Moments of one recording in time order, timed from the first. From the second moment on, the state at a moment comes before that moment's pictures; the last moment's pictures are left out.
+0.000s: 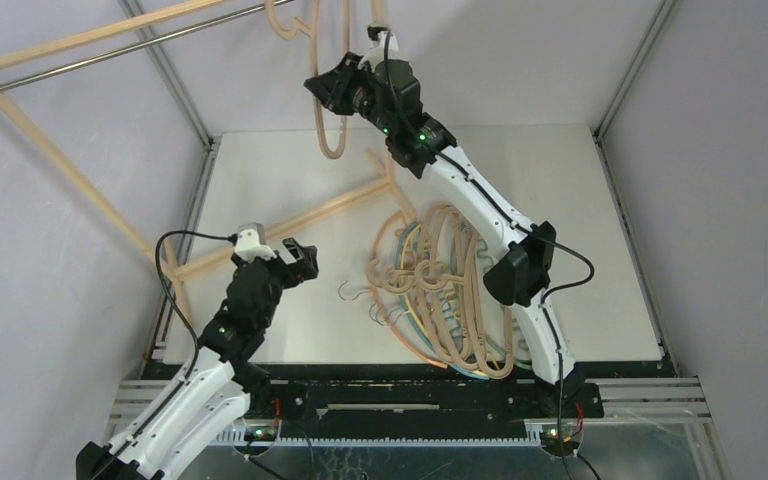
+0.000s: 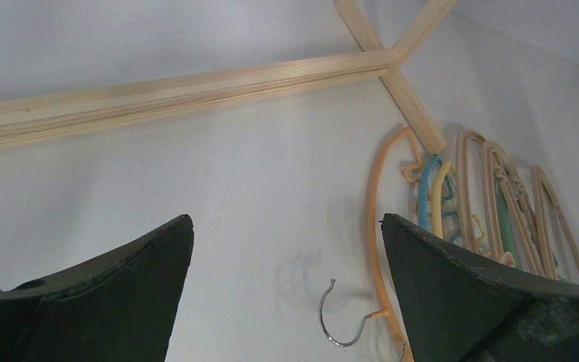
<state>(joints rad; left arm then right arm) -0.45 0.59 0.36 -0.03 -0.36 -0.48 0.70 2.22 2.48 -0.17 -0.06 0.66</state>
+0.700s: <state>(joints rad) -0.45 0.58 0.36 -0.03 -0.36 -0.48 0.65 2.24 2.45 -0.17 -0.02 0.81</state>
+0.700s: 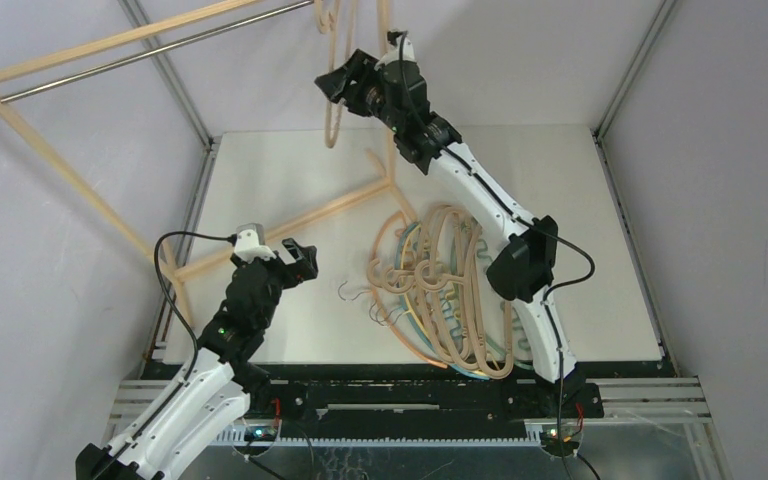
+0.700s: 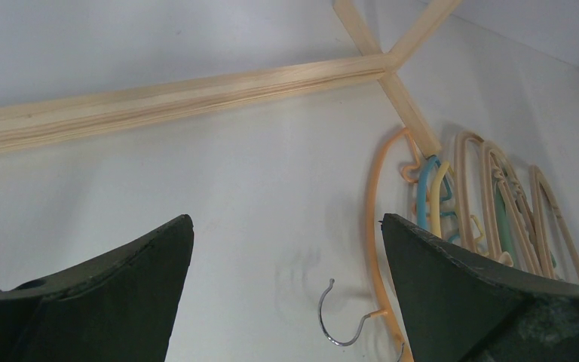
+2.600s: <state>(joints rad) -0.45 0.72 0.36 0.02 -0.33 -0.48 0.98 1.10 0.71 -0.91 0.38 1.01</state>
